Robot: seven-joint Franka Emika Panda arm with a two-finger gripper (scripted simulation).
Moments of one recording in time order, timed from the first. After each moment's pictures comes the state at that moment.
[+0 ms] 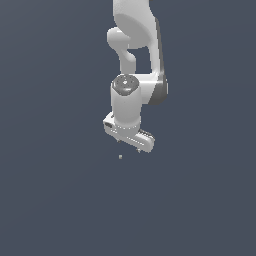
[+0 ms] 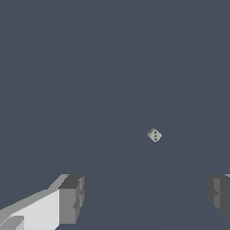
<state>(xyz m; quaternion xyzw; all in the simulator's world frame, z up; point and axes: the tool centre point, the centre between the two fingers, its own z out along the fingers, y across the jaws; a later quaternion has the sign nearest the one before) 0.019 0.003 0.134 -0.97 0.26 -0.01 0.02</state>
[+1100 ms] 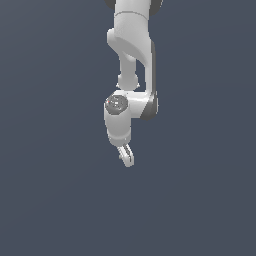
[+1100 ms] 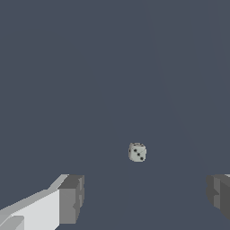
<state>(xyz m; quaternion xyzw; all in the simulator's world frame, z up) 0.013 -0.031 0.069 -0.84 0.54 0.00 0.00</state>
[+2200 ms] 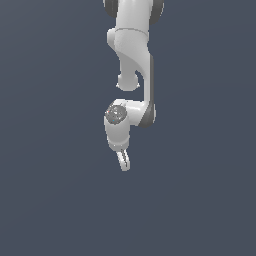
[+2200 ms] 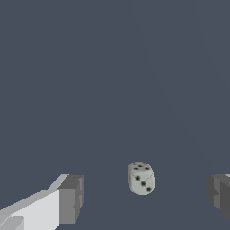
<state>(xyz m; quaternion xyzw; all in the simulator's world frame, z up) 0.011 -0.038 0.028 -0.81 0.59 0.00 0.00</state>
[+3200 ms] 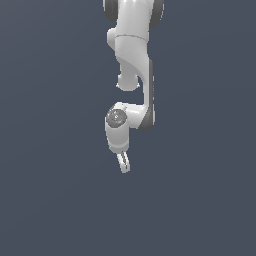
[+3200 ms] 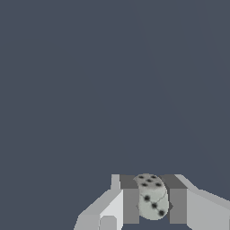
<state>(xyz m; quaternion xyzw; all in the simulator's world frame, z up) 0.011 -0.038 0.010 -0.81 0.59 0.00 0.00</state>
